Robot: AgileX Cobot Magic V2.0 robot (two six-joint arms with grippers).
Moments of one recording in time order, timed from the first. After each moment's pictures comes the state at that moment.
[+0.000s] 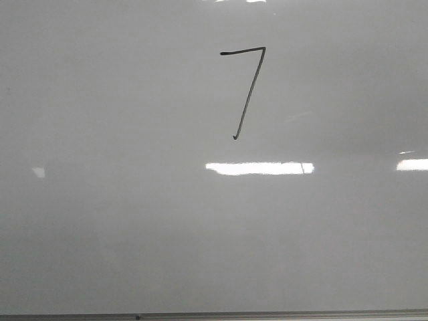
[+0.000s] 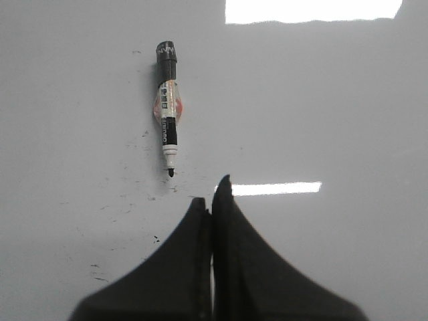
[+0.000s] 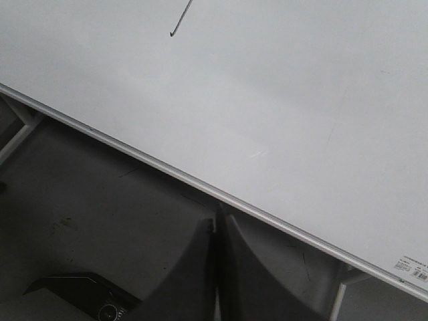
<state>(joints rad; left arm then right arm) -0.07 -0.01 0.01 0.03 0.05 -0.04 0.44 0.46 -0.94 0.01 1.20 0.00</state>
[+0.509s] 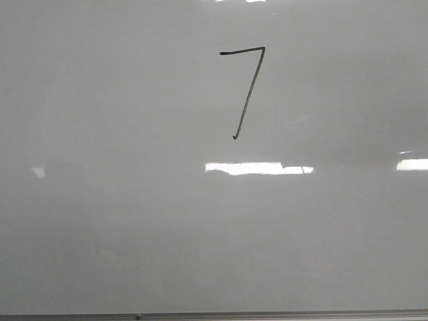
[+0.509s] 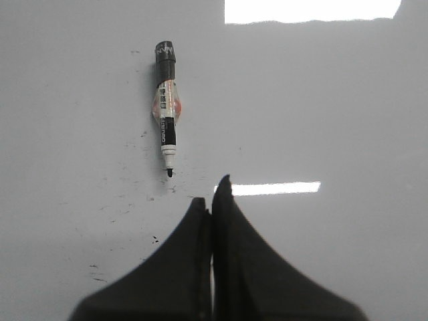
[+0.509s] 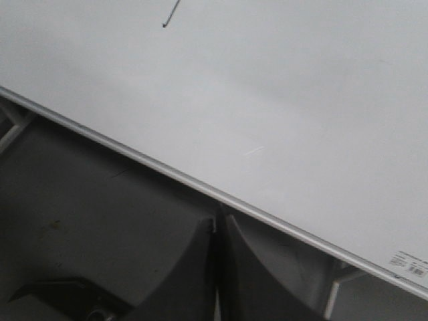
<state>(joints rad) -0.07 -0.01 0.01 0.03 0.05 -0.04 0.41 0.41 -0.84 -0.02 1.14 0.00</state>
